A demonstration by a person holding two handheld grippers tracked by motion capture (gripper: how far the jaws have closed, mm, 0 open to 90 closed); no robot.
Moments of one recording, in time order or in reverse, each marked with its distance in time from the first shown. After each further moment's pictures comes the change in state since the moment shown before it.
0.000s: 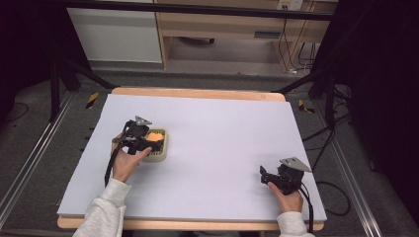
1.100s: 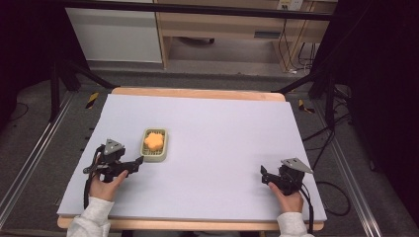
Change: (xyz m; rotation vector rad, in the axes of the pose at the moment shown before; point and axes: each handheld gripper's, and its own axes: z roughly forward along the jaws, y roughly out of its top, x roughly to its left) left arm 0.025 -0.089 -0.040 -0.119 0.023 -0.099; right arm -0.001 -0.001 -0.003 -0.019 -0.005 0.017
